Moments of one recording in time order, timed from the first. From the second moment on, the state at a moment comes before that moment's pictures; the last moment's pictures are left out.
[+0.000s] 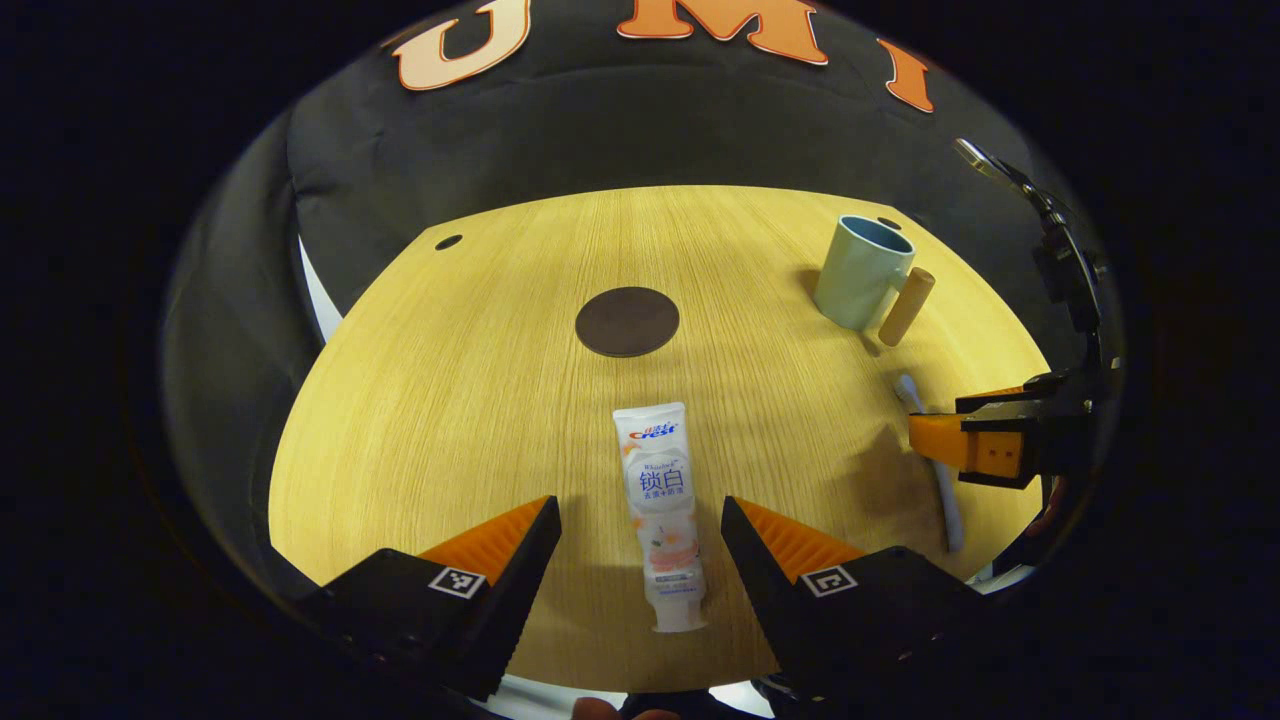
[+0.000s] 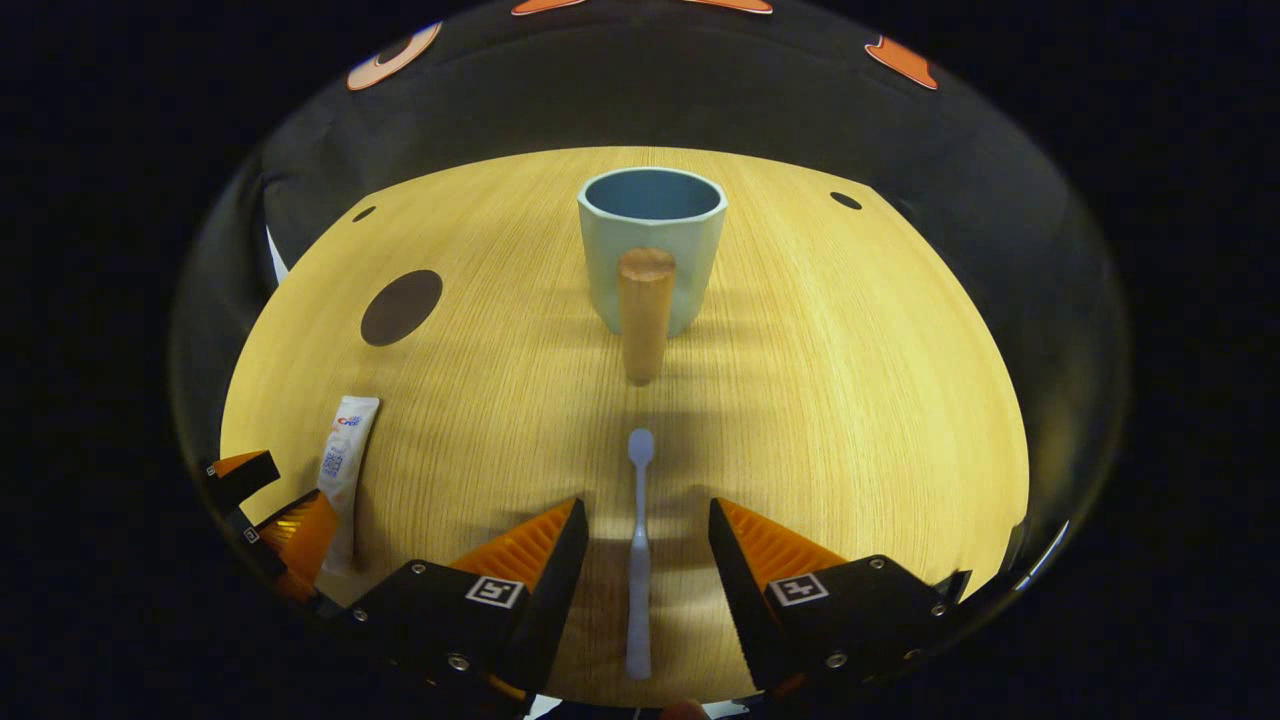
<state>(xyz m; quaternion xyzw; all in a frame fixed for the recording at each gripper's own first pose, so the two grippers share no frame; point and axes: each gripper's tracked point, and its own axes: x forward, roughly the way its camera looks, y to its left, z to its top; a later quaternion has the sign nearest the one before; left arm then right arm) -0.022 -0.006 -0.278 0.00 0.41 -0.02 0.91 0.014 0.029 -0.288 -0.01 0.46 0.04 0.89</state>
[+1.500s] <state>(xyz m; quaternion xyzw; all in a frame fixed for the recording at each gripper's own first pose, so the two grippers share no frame) -0.020 -0.024 -0.309 -0.01 0.46 -0.03 0.89 0.017 0.033 -0.284 0.01 0.46 0.06 0.89</state>
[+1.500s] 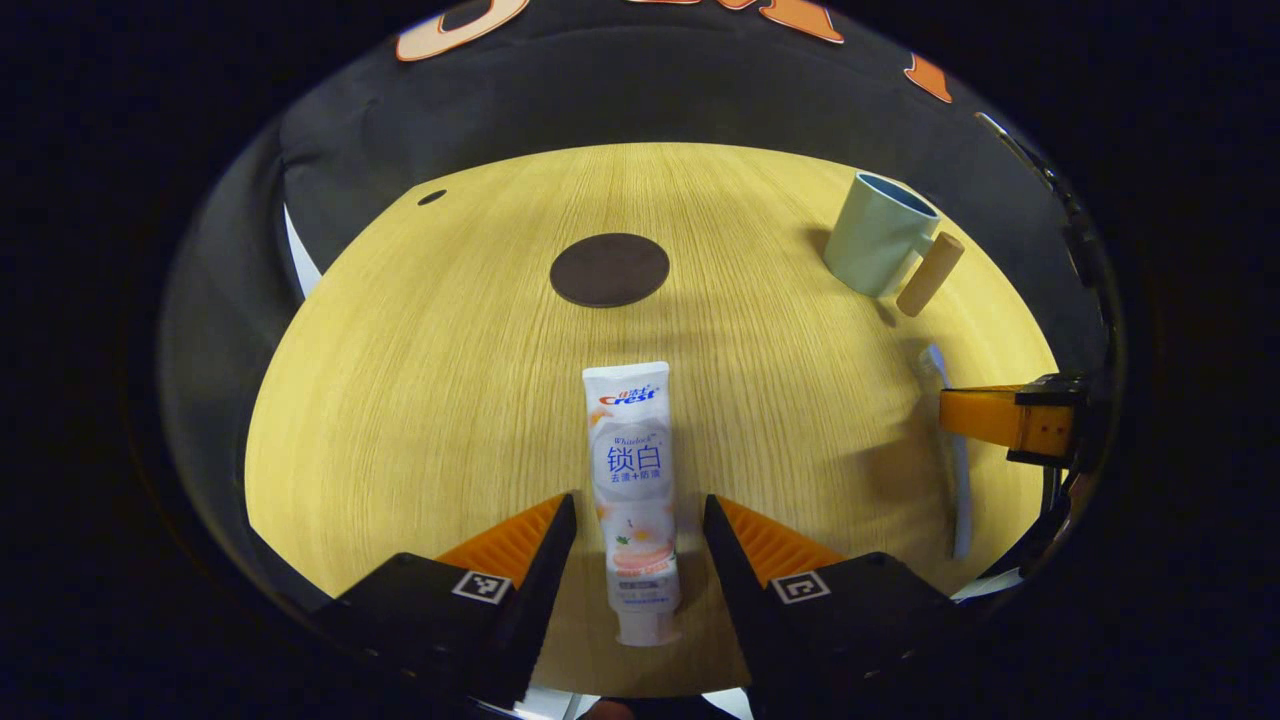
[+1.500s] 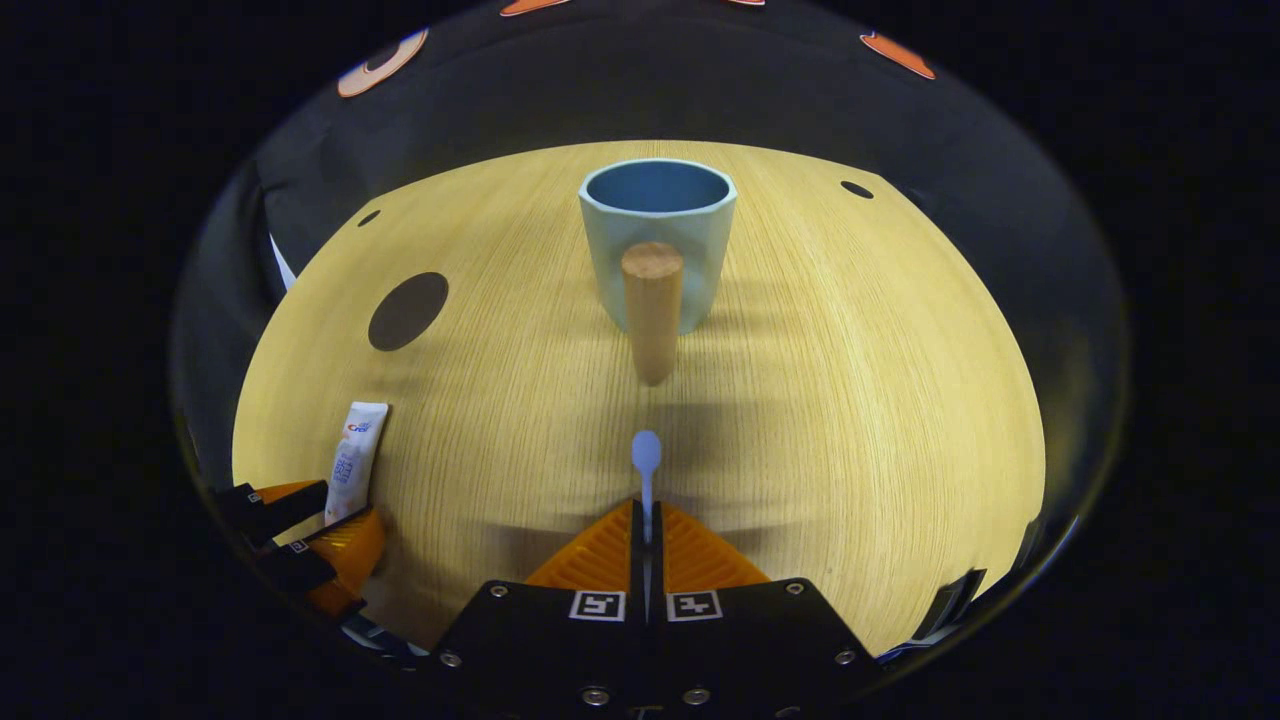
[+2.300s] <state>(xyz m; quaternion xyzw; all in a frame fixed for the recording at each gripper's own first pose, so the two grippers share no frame) -0.017 -0.016 -0.297 -0.01 0.47 -0.04 0.88 0.018 0.021 -0.246 0.04 0.41 0.05 0.91</state>
